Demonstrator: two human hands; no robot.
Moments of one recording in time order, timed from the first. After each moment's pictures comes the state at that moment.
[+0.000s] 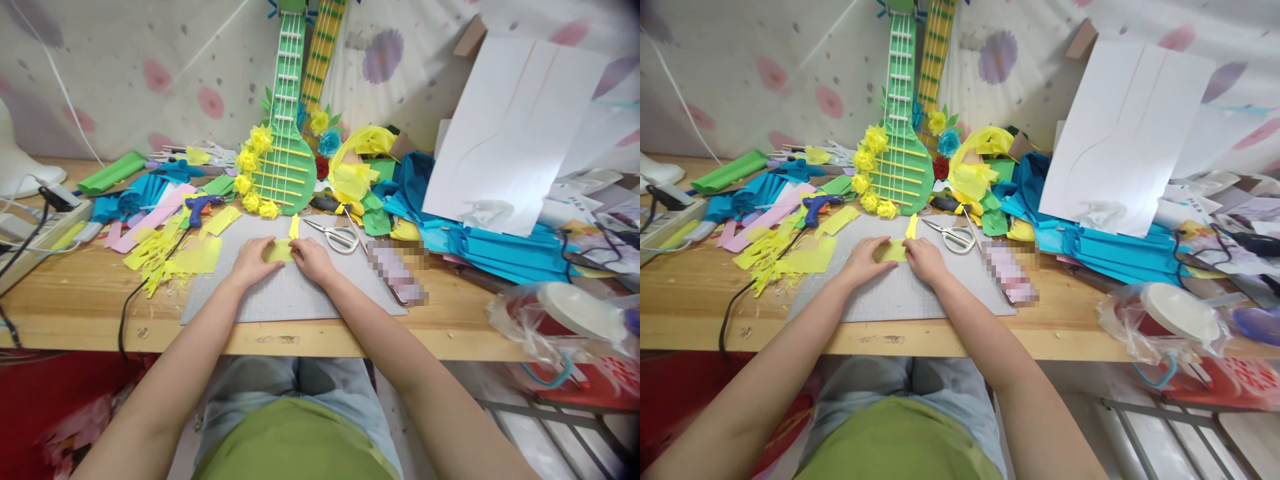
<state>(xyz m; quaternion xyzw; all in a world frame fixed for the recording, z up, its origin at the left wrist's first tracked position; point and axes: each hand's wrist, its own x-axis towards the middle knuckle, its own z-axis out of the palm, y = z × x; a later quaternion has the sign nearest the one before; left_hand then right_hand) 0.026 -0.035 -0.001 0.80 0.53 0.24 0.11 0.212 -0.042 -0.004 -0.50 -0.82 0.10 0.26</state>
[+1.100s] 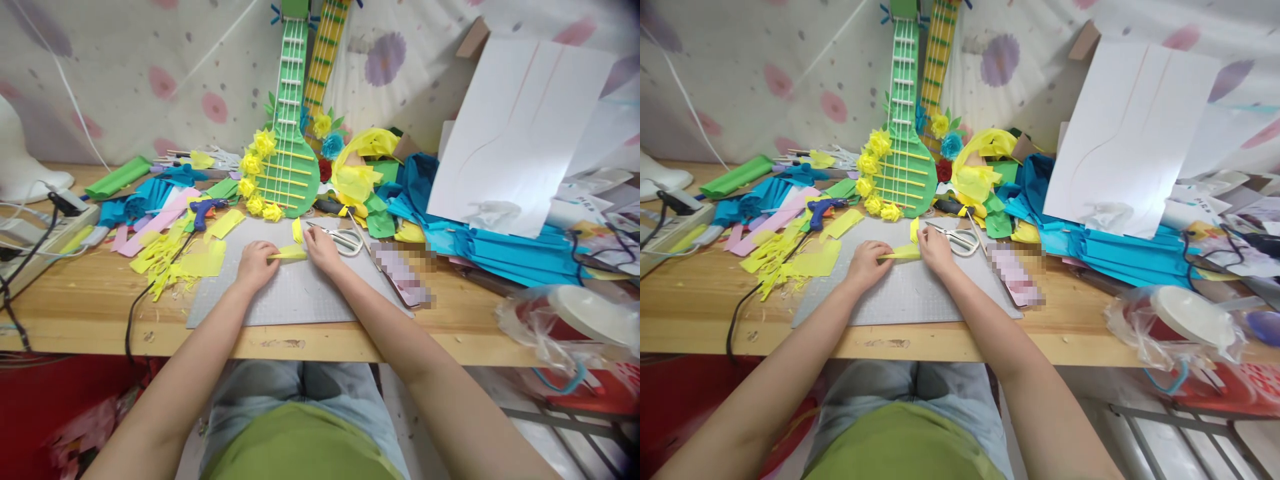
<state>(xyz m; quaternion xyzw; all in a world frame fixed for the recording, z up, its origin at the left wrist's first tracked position) 0.029 -0.038 0.000 0.80 0.52 0.27 0.05 0.213 -0.015 0.004 -0.63 -0.67 0.18 0.35</state>
